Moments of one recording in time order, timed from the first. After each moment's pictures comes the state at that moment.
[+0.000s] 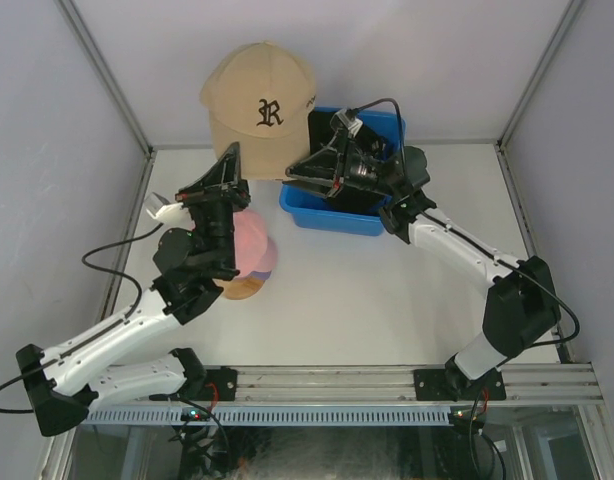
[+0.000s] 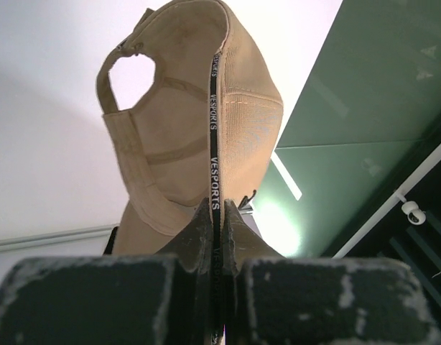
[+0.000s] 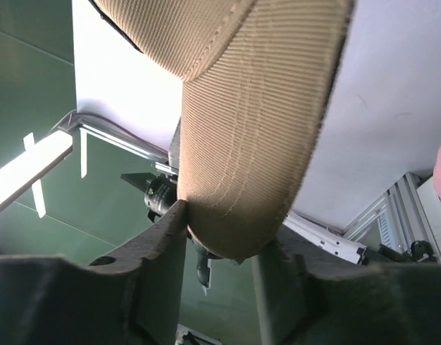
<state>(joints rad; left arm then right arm) -0.91 0.96 0.95 0.55 -0.92 -1.39 0.58 1.57 1.27 0.75 -0.83 1.62</state>
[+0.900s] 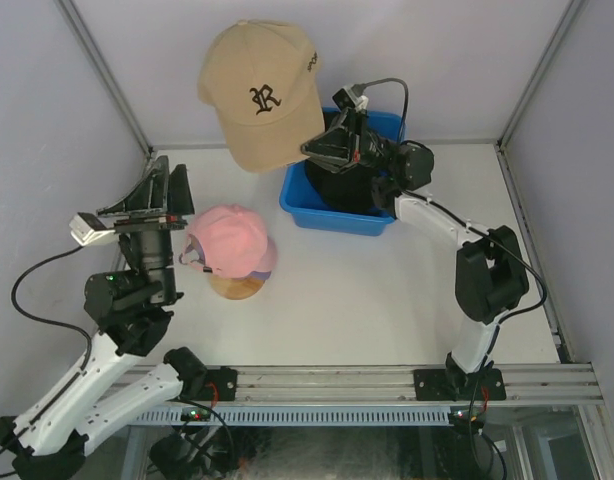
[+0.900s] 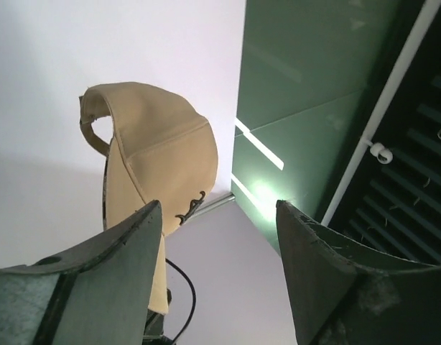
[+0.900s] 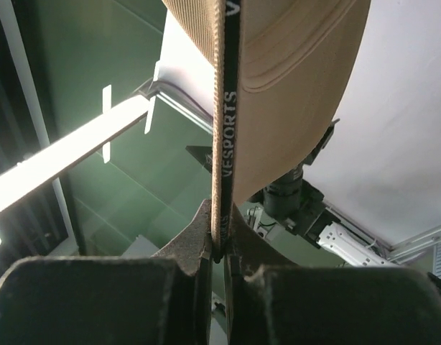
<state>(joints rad) -0.77 0.62 0.81 0.52 -0.71 -1.15 0.49 1.81 1.46 1.31 -0.91 2.07</state>
